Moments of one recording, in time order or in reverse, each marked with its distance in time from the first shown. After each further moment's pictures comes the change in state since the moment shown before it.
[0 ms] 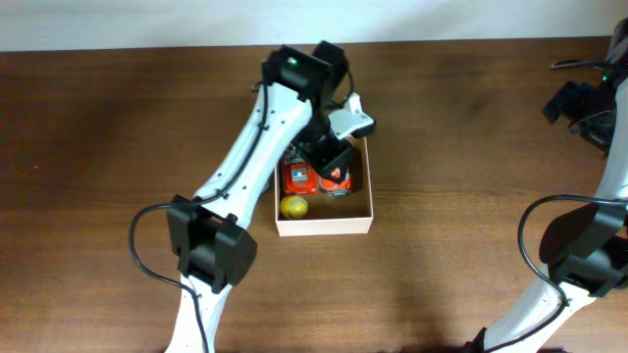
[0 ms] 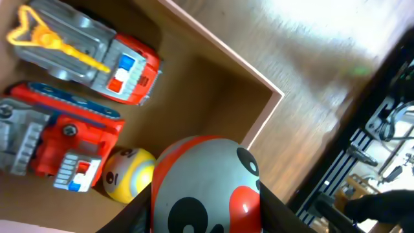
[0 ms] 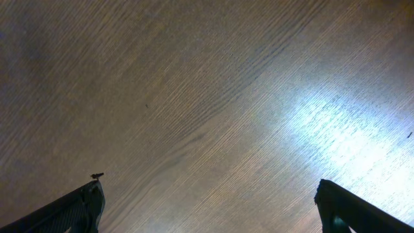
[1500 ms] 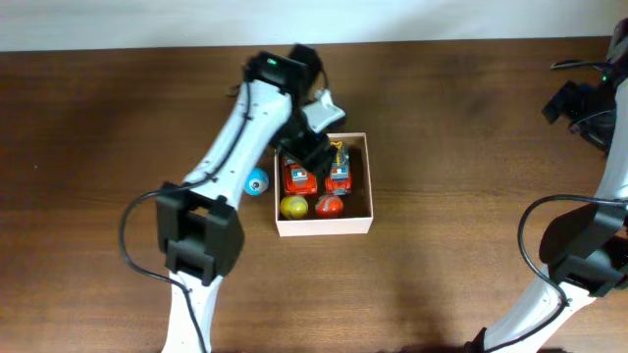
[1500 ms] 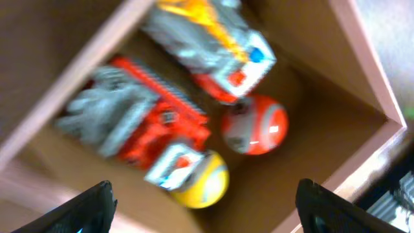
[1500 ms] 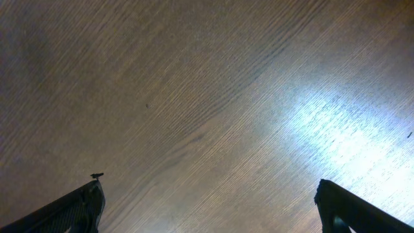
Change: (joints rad) left arm 0.133 0.000 -0.141 0.169 -0.071 -0.082; right arm 0.000 0.000 0.000 0.000 0.000 0.000
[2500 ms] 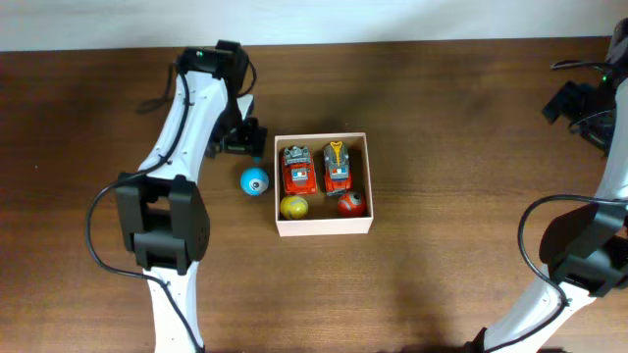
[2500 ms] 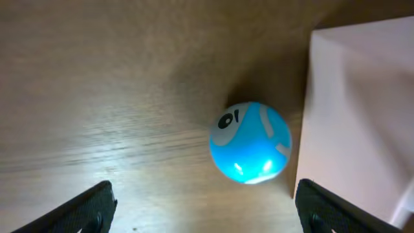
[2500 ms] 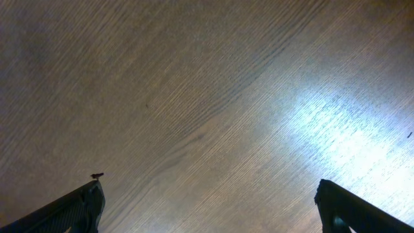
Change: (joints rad) left arm 0.218 0.000 -0.135 0.032 -0.277 -0.384; right arm 0.000 0.000 0.000 0.000 0.000 0.000
